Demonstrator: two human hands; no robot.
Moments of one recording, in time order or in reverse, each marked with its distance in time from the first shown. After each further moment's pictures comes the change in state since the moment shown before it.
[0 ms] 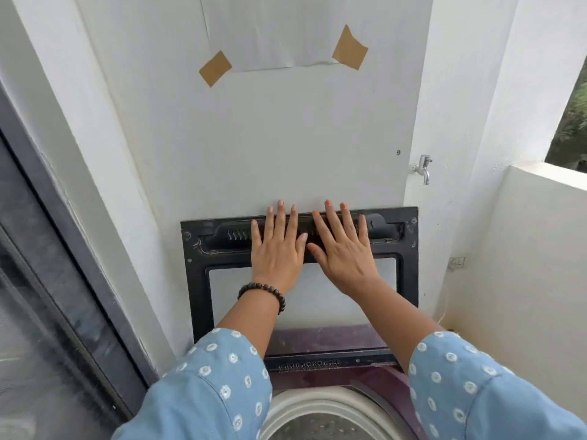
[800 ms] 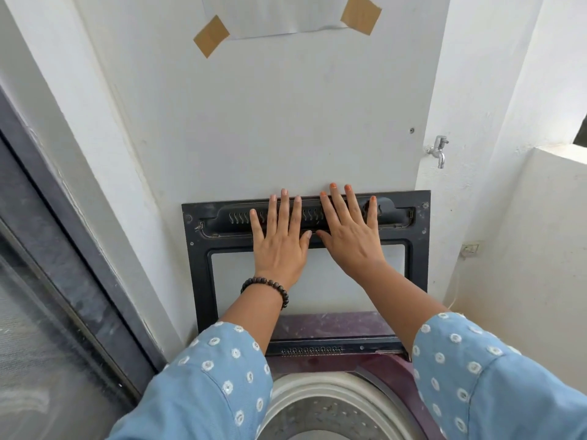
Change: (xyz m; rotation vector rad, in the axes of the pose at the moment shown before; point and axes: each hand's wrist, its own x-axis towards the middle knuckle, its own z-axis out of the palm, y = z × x) left_hand -0.009 -0.002 0.027 0.130 0.054 -0.017; right_hand 0.012 0.006 0.012 -0.123 0.004 -0.011
